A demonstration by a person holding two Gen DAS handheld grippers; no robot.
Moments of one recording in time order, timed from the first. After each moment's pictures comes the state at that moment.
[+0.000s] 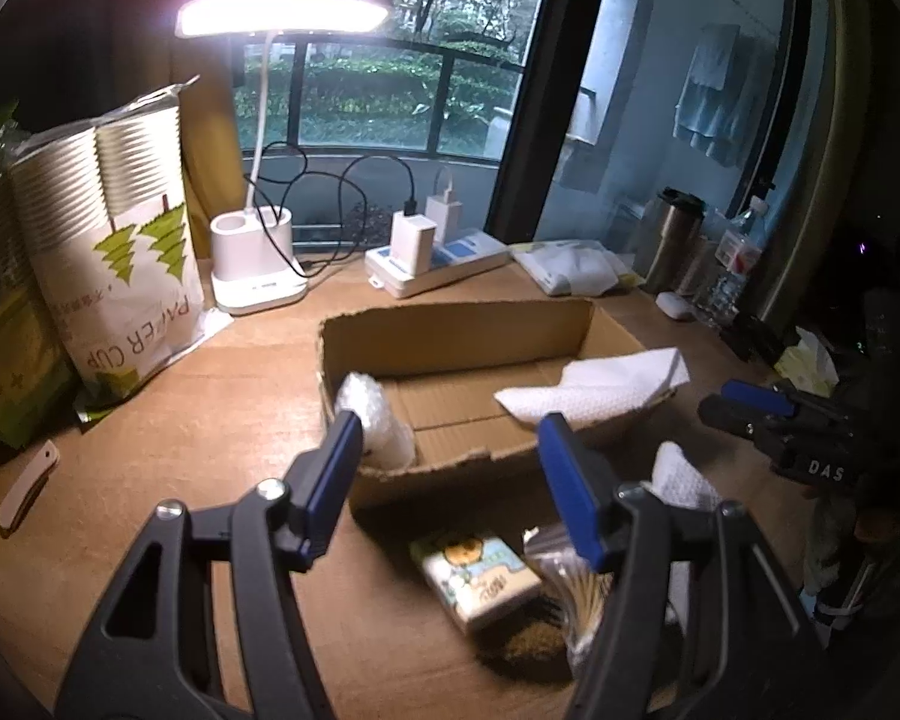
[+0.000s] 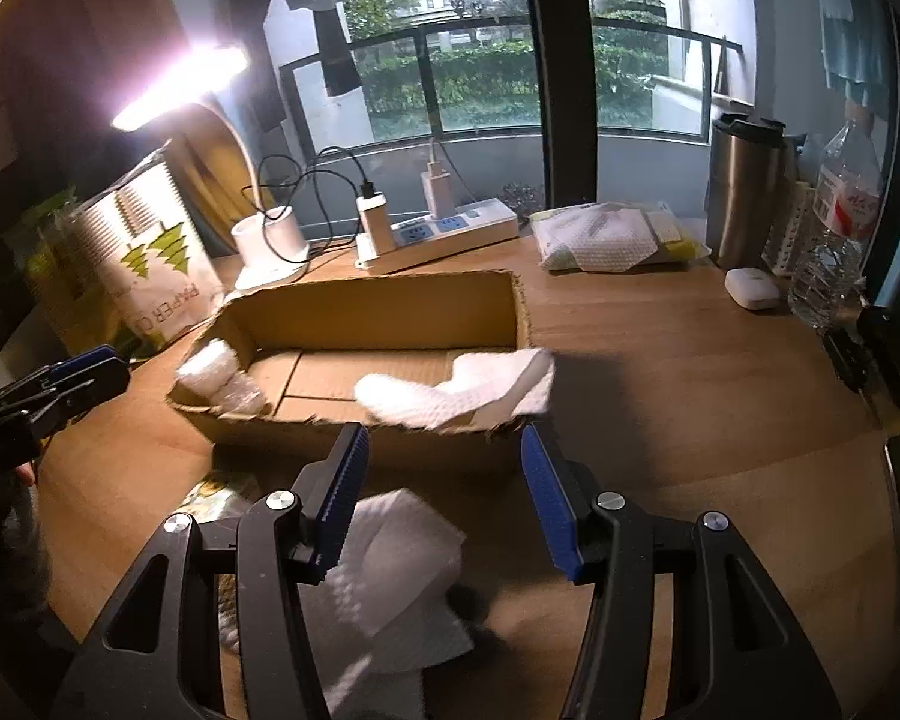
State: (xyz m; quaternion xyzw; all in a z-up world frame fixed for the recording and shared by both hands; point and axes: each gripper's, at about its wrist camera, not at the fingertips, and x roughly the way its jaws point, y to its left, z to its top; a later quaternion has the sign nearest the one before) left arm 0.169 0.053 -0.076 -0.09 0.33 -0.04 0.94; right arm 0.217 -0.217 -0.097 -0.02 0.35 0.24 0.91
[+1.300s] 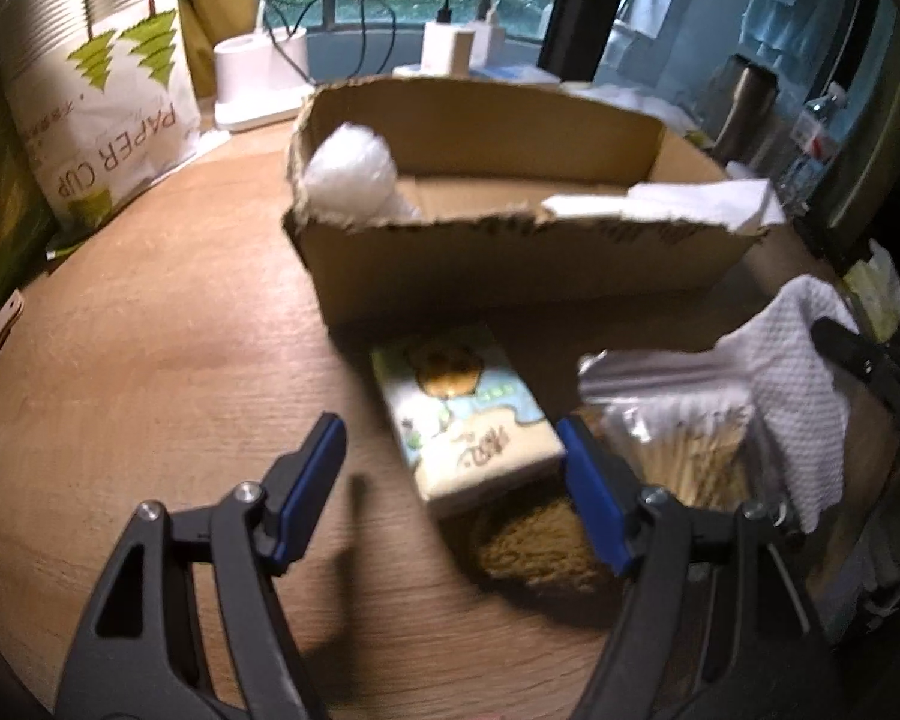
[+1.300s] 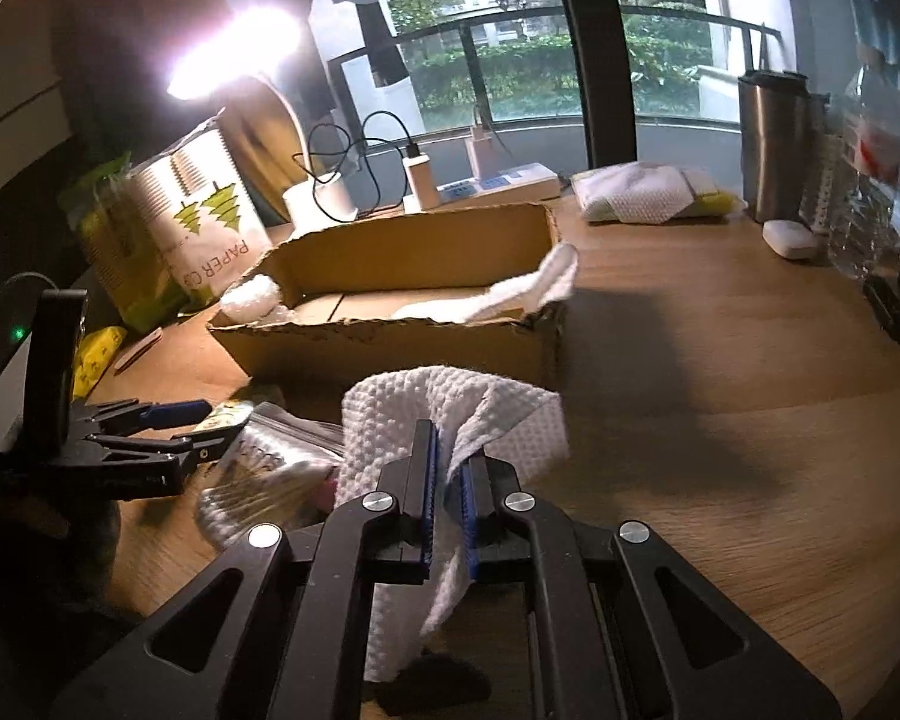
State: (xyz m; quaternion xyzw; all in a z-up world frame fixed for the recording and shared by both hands) left arm 0.177 0.025 -0.171 -0.09 0.48 0.01 0.87; right arm 0.197 -0.240 -0.138 0.00 0.35 0.31 0.88
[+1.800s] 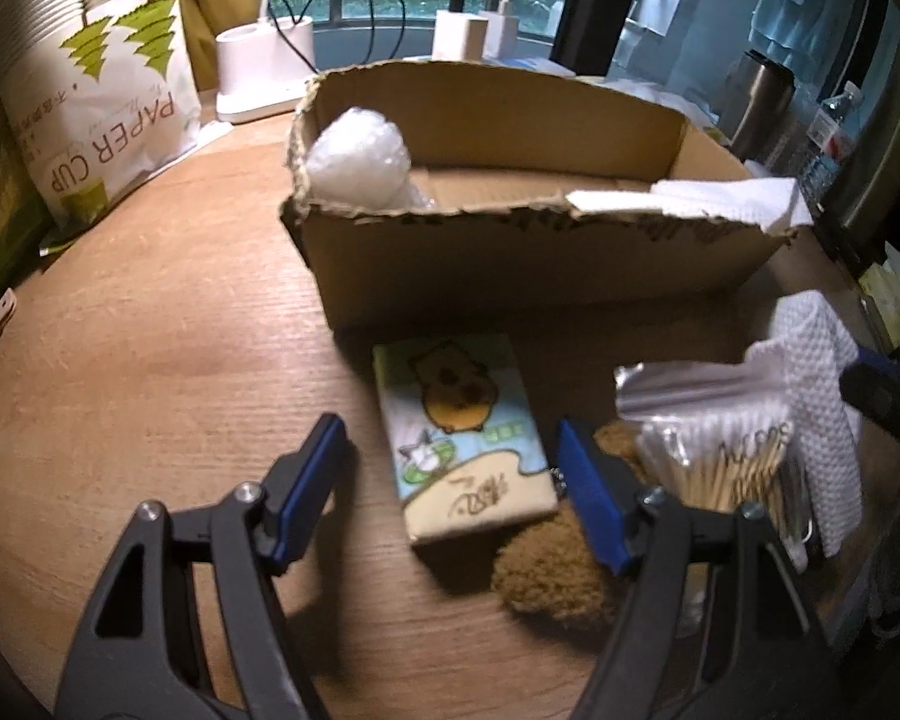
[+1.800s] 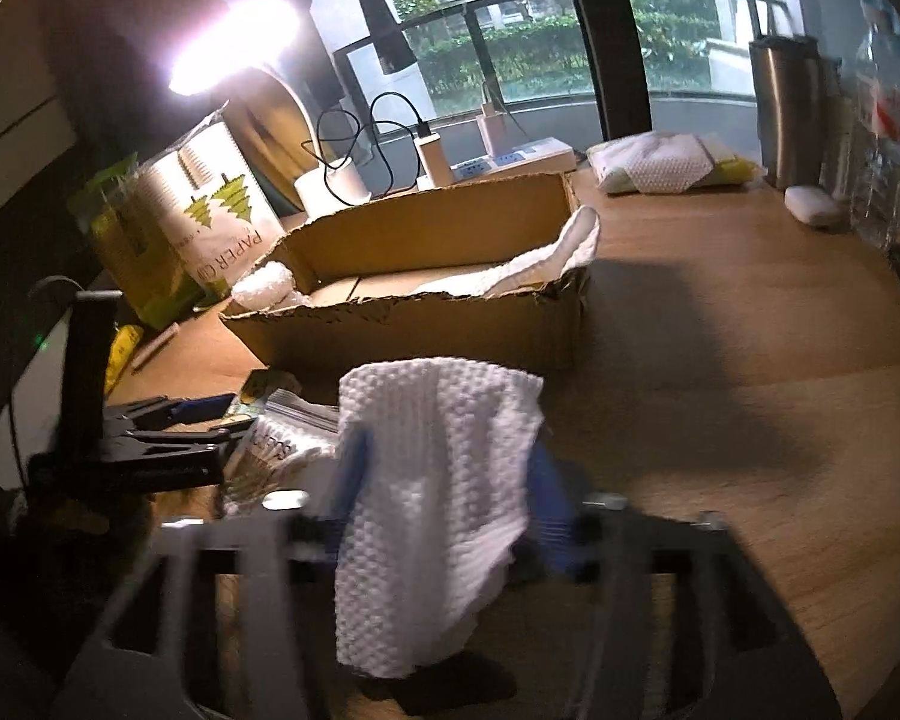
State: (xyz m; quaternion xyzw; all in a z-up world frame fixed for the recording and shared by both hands) left arm 0.186 0.028 -0.180 -0.09 0.47 0.02 0.88; right arm 0.200 -0.236 -0.147 0.03 0.37 0.33 0.87
